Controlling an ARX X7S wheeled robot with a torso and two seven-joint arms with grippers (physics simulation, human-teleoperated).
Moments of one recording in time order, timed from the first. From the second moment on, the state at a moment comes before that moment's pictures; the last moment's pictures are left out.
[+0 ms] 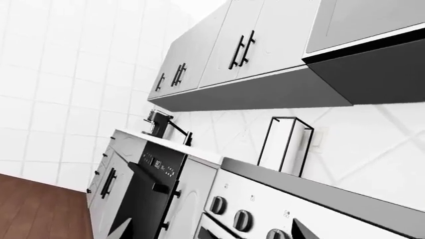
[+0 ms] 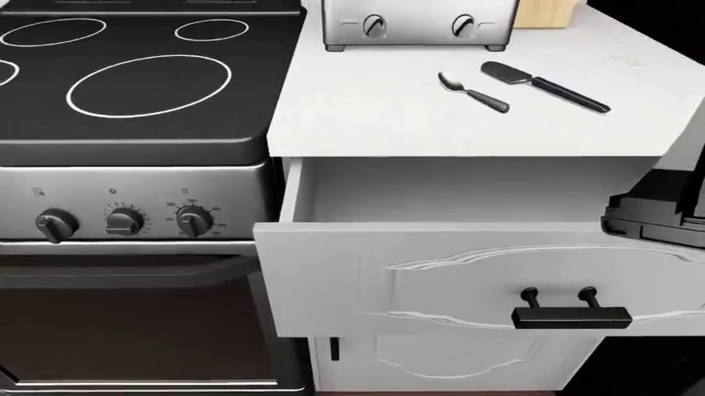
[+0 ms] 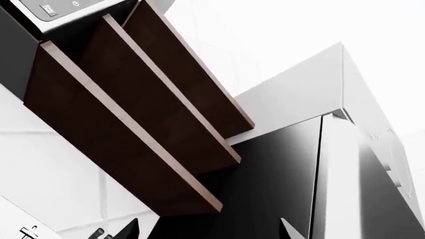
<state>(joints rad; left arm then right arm) 0.41 -0.22 -0.03 0.21 0.18 0.73 -1.30 0.21 0.61 -0.01 -1.01 -0.43 0.48 0.30</state>
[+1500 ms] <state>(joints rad) 0.41 -0.23 -0.03 0.23 0.18 0.71 -1.29 0.25 0.48 0.02 -1.03 -0.43 0.48 0.17</state>
